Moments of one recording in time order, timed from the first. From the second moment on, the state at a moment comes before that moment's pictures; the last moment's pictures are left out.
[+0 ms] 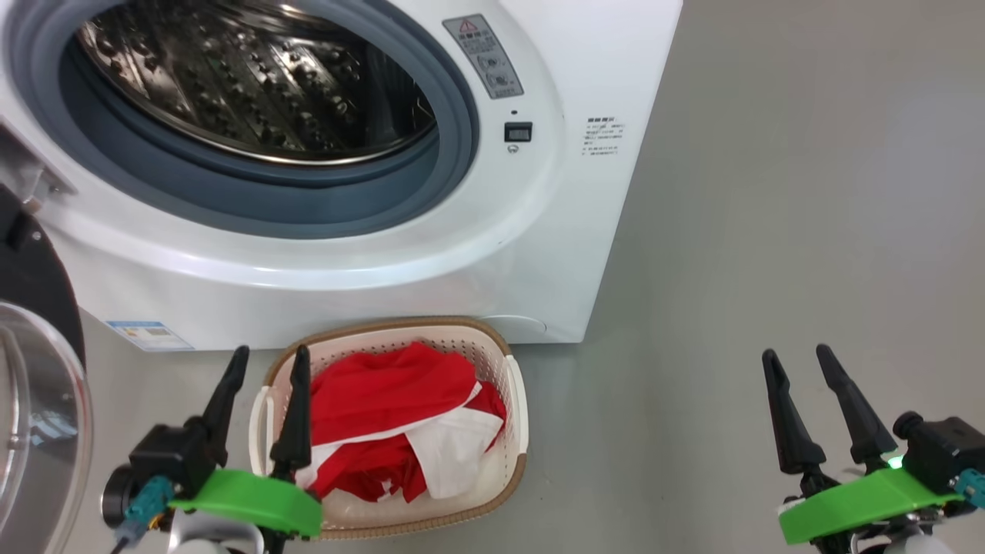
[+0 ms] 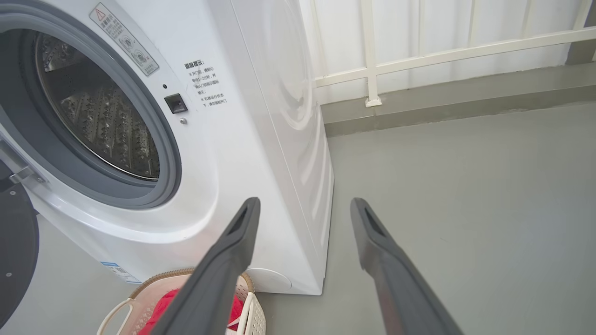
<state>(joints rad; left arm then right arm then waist) -0.23 0.03 0.01 0.36 -0.21 -0.13 -0.26 -0.02 -0.11 0.01 0.19 0.45 0.13 -0.26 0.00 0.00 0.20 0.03</state>
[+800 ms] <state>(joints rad) -0.04 0.03 0.03 0.24 -0.22 -0.13 -0.26 0.06 -0.11 -0.01 0.19 0.45 0.13 -0.26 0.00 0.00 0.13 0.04</state>
